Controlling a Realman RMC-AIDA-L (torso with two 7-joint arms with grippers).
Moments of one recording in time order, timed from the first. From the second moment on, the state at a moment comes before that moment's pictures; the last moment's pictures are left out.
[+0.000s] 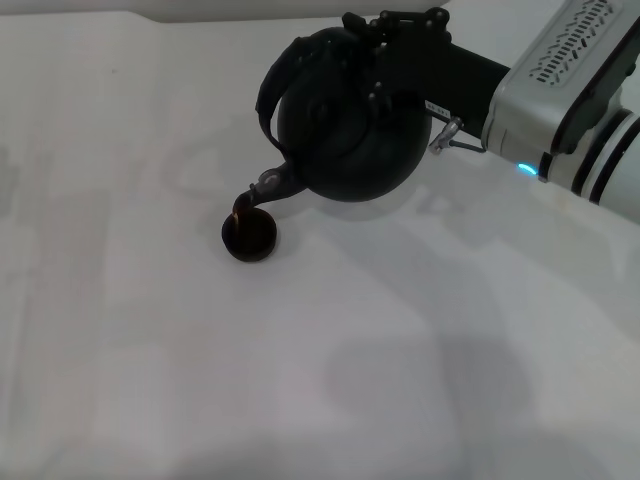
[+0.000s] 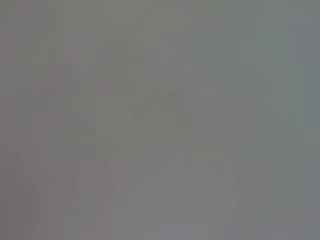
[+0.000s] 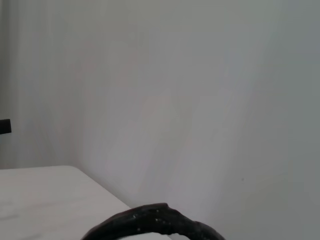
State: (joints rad) left arm -0.25 -2.08 -0.77 -0.12 -1.10 -1.44 2.82; right arm 0.27 2.02 -1.96 -1.08 -0.69 -0.47 0.77
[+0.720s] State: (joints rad) left arm -0.25 -2.08 -0.77 -0.12 -1.10 -1.44 2.82; right arm 0.27 2.02 -1.96 -1.09 -0.69 -0.47 0.74
